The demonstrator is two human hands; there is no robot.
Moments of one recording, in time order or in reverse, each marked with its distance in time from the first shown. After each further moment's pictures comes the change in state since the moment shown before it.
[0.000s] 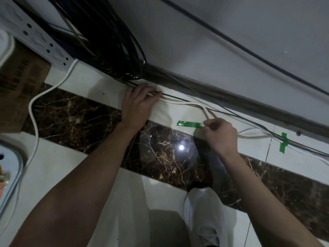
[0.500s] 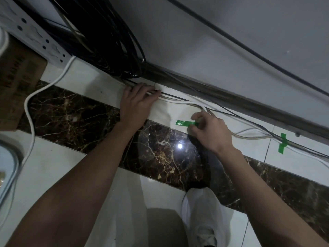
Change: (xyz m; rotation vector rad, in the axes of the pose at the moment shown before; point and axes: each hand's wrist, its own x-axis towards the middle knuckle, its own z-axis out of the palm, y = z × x) left_hand -0.002 0.001 0.004 -0.005 0.017 -0.007; right_hand 0.002 -0.021 0.000 -0.319 -0.154 -0.291
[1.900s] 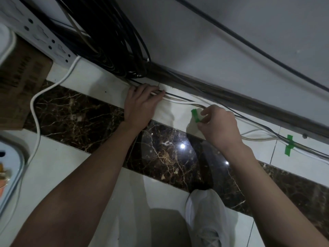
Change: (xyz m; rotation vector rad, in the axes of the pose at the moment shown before) left_hand 0.002 0.002 -0.003 0.010 0.028 0.021; right_hand 0.000 -0.026 -0.019 -0.016 0.056 0.093
